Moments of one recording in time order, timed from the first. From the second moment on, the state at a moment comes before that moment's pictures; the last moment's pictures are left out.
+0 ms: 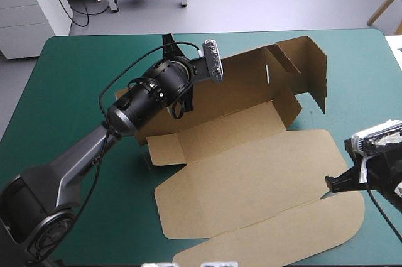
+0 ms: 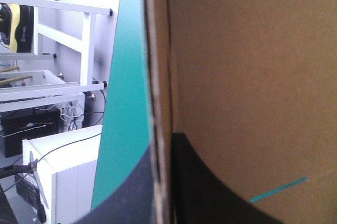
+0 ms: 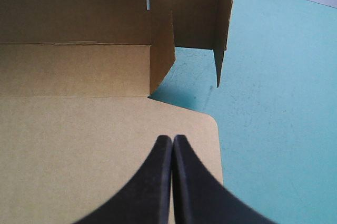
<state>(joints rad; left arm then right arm) -0.78 1.74 -1.78 0.58 1.02 0.43 0.11 0.62 -0.96 0.09 0.94 -0.26</state>
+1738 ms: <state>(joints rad) -0.91 1.59 -1.19 1.22 0.65 -0.02 0.11 0.61 -1.09 0.11 0.98 -0.21</state>
